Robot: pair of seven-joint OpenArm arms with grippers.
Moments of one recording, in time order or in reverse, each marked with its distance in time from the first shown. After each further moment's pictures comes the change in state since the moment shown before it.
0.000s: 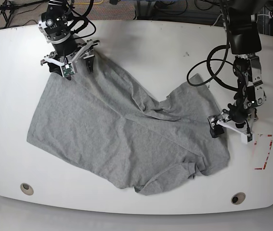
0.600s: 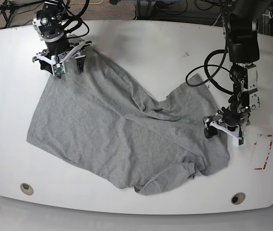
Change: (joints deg) left arm -4.3 -0.1 5.0 -8.2 0.2 -4.4 -3.9; right arm 0.1 -0.5 5.3 0.0 0.1 0.0 0.0
